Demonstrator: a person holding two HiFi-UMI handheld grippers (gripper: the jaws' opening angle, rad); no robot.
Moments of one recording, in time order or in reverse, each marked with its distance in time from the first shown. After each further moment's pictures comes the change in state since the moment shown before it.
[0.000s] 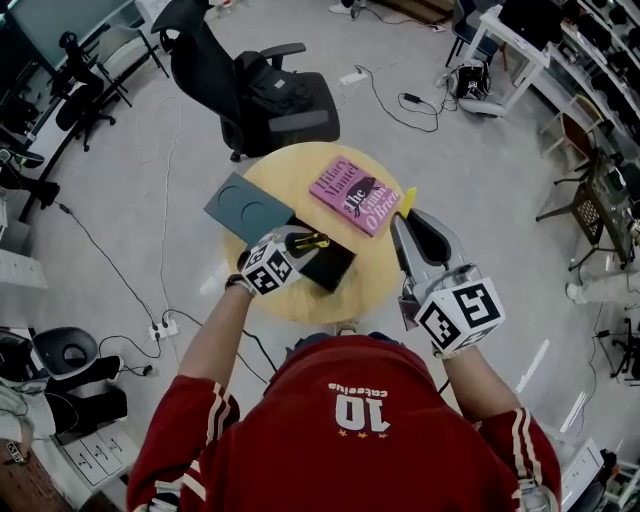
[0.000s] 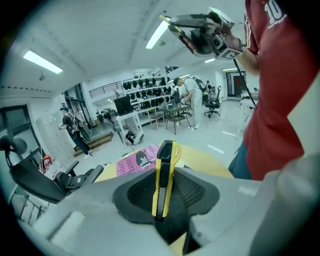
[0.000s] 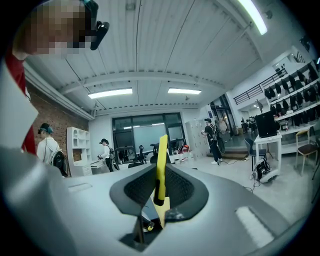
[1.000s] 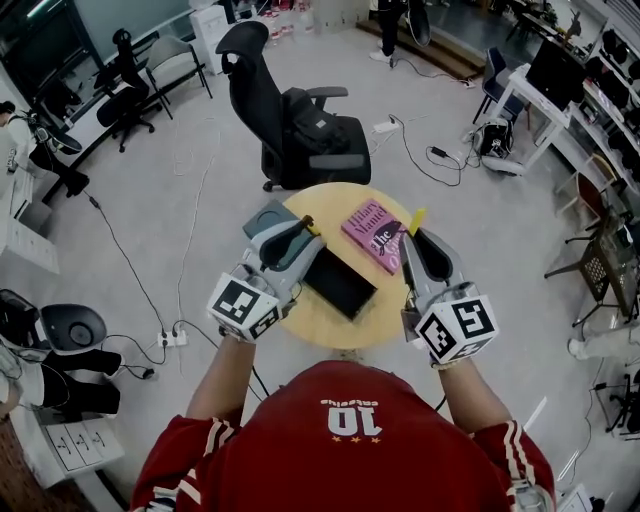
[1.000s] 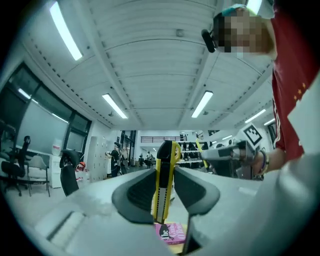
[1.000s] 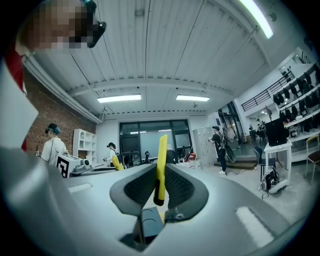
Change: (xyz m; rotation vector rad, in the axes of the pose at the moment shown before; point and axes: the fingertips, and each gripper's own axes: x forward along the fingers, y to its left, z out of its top) left arm -0.265 0.049 0.180 -0.331 -0.725 0.447; right arm 0.020 0.050 0.038 -0.048 -0.081 0.075
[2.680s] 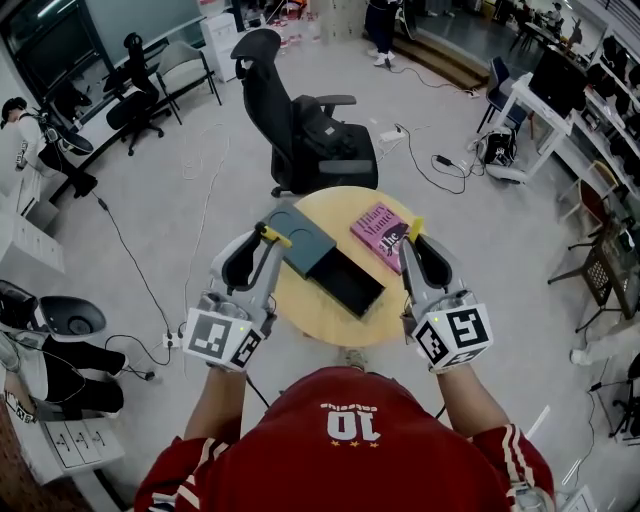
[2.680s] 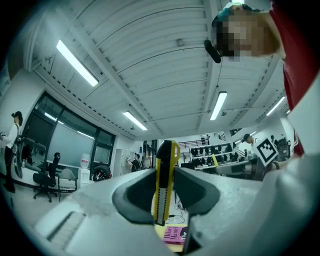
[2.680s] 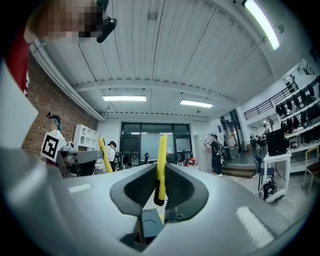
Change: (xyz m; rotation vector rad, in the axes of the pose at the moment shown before) left arm -0.098 0.016 0.061 0.044 -0.082 0.287; right arm -0.015 0.038 0.005 -0.083 -0.039 -0.005
